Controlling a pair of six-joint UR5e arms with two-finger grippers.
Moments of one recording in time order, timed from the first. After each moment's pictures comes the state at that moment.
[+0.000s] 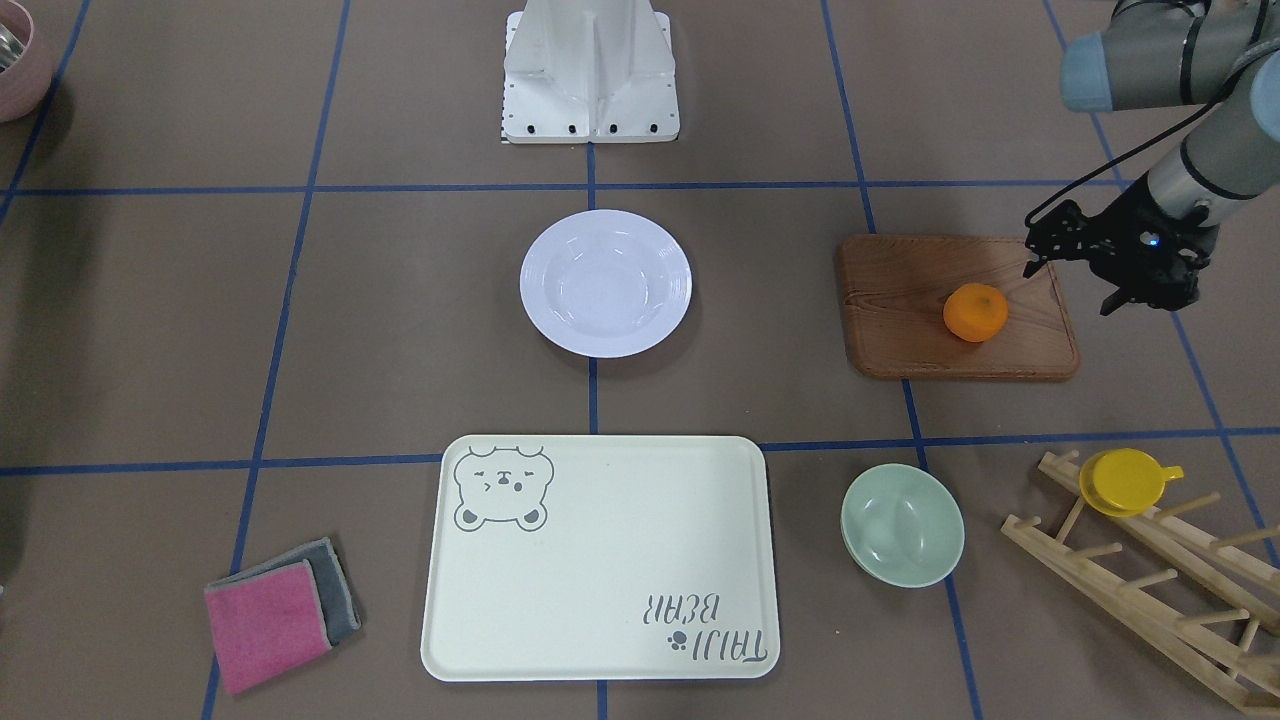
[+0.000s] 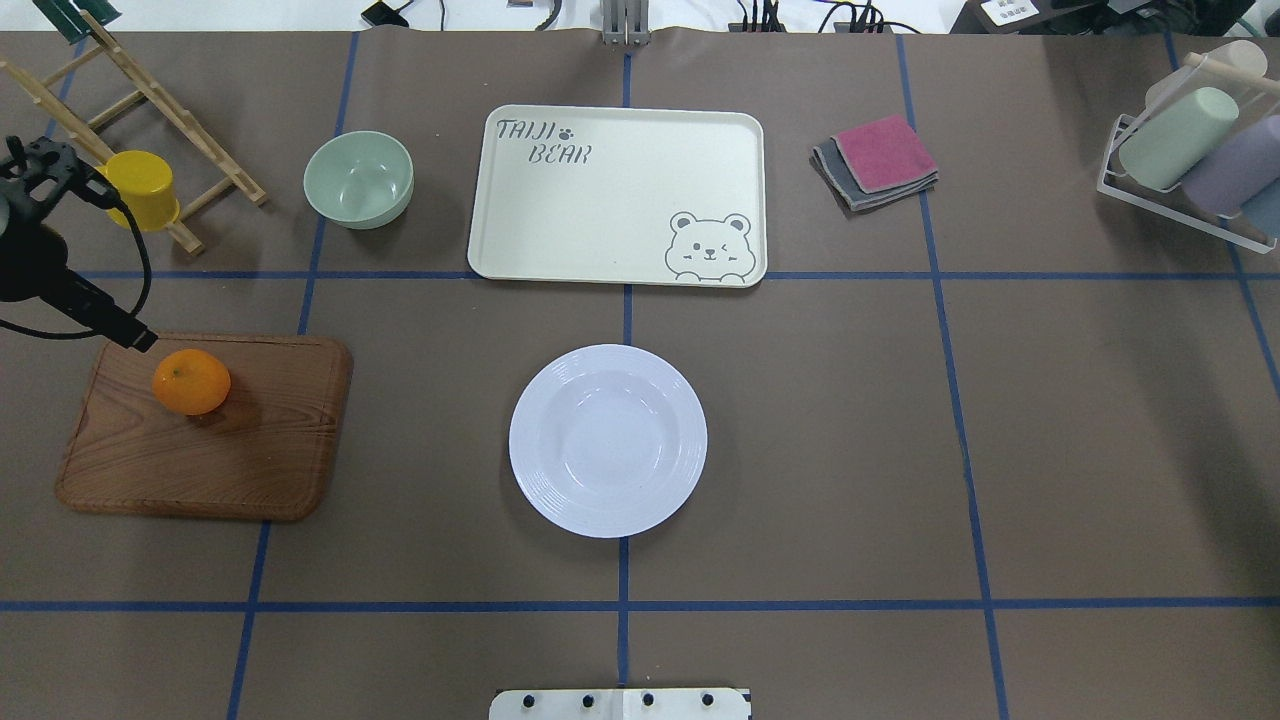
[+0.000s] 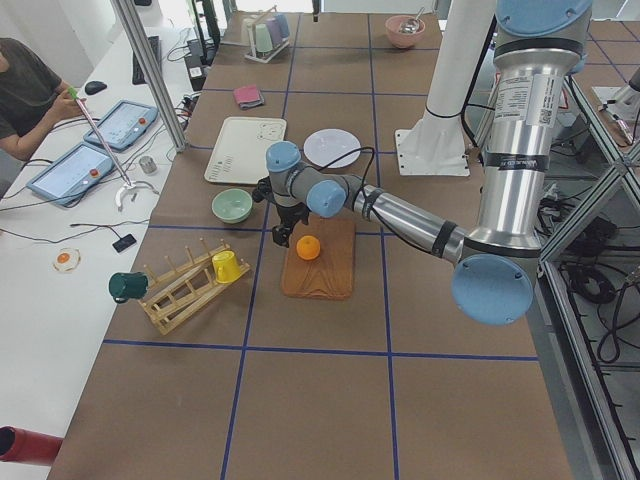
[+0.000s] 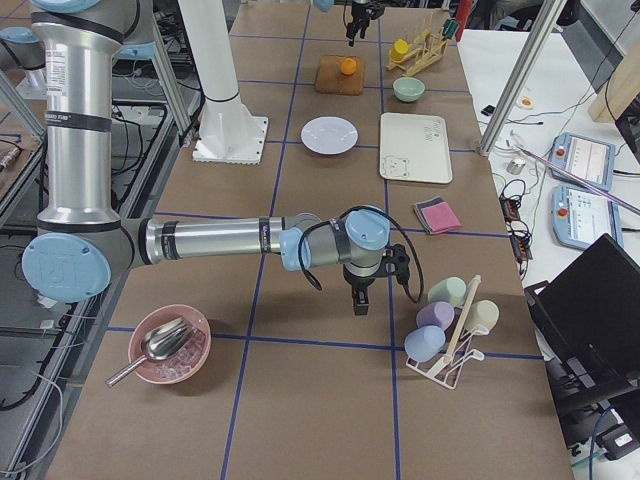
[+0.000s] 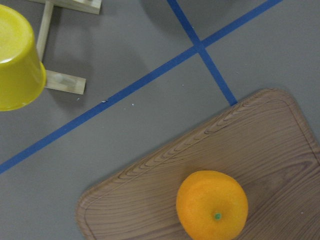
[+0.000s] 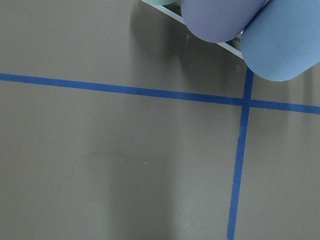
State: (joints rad) left arm -1.01 -1.66 -1.86 -1.70 -2.26 -0.17; right arm 1.43 -1.64 1.71 -1.46 2.40 0.13
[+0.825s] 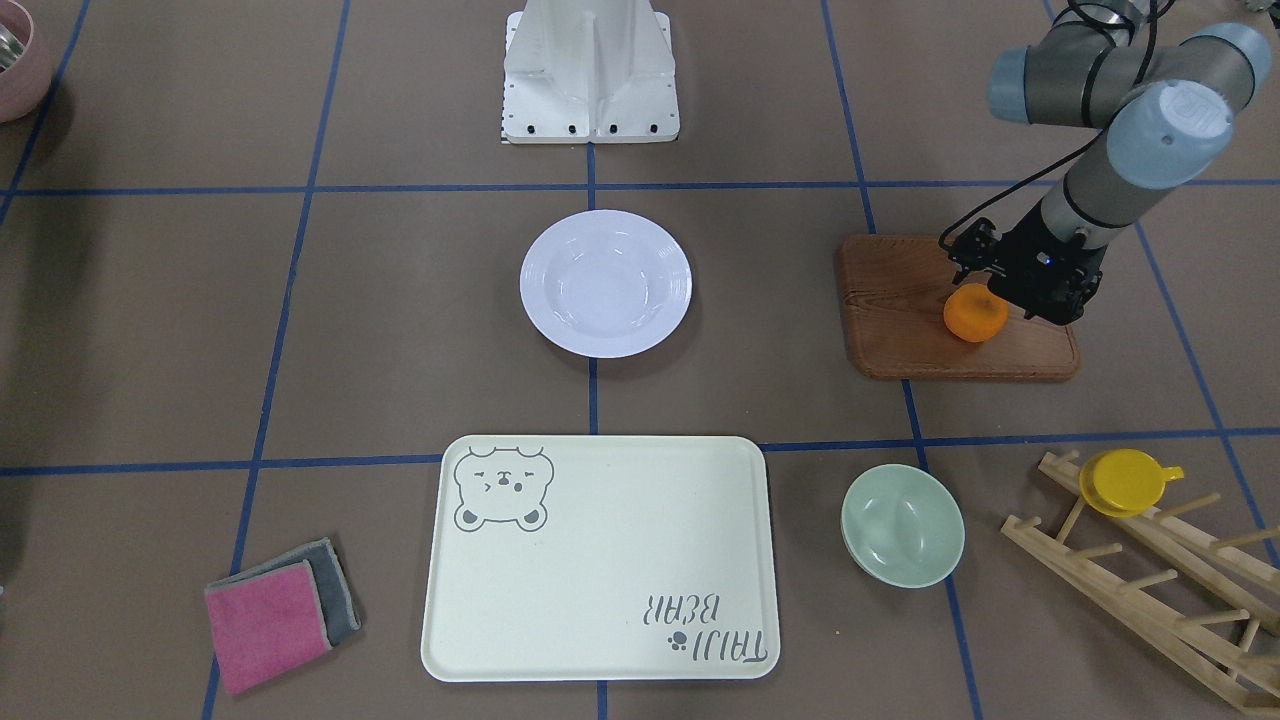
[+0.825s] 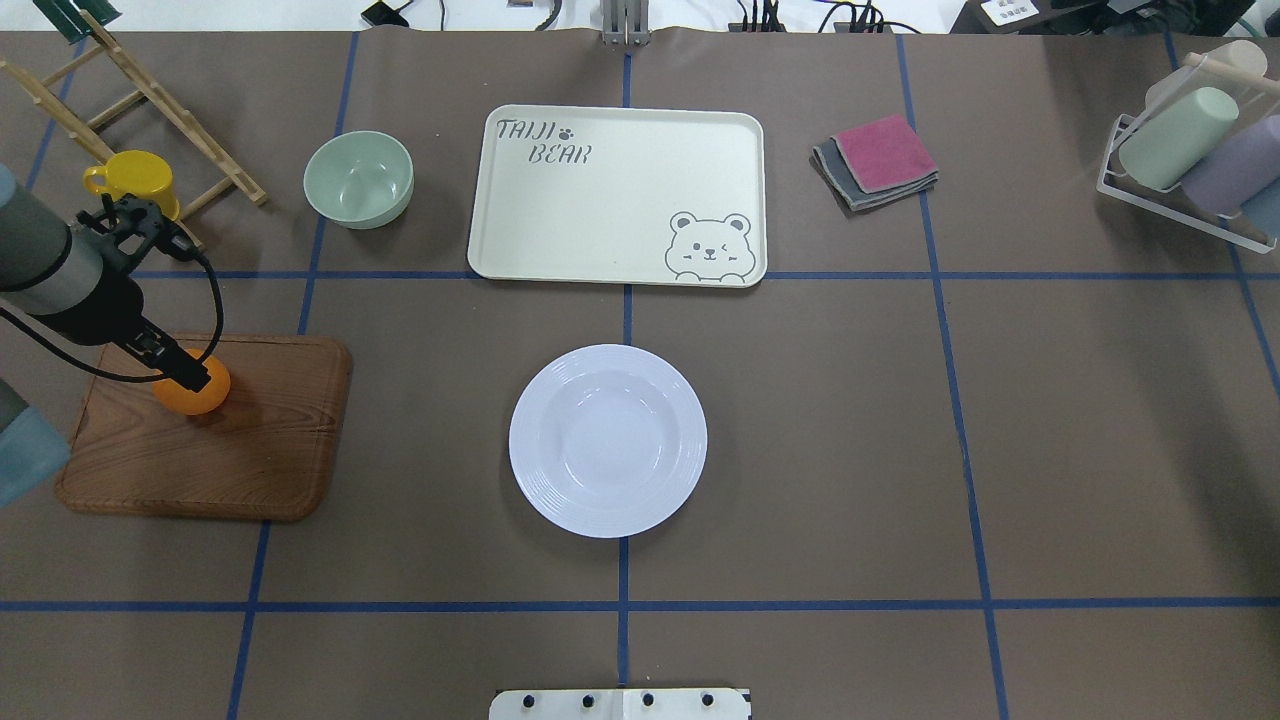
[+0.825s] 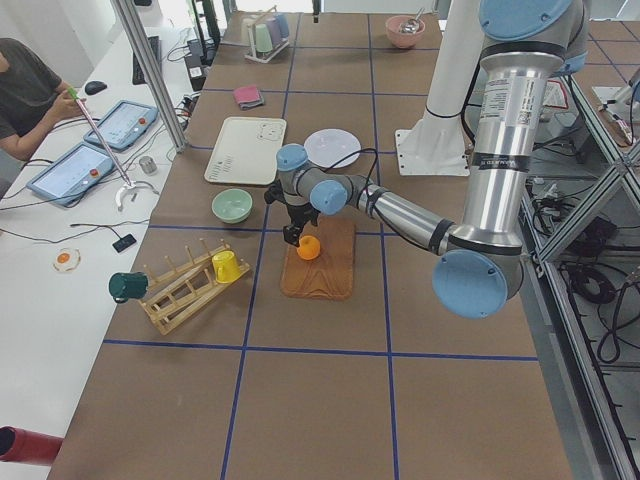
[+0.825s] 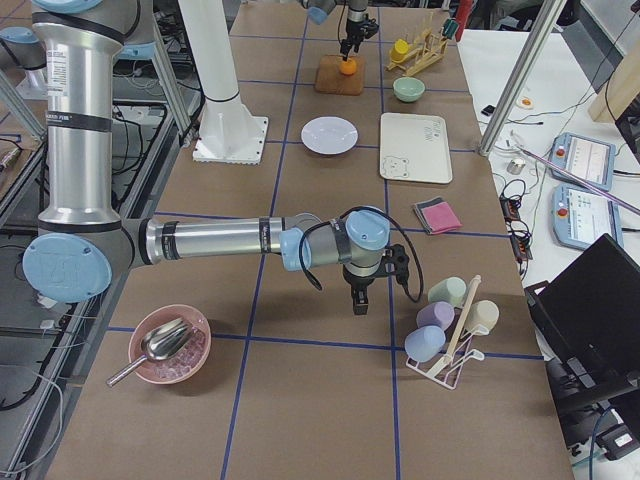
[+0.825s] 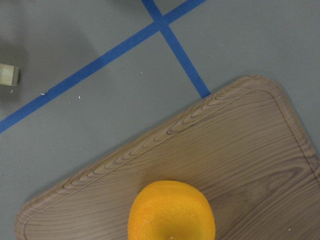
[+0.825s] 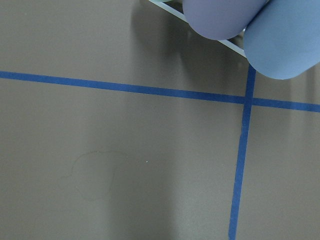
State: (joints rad) left arm -0.89 -1.68 -1.82 -1.70 -2.18 -0.23; right arm 1.42 -1.64 1.71 -1.46 2.41 0.12
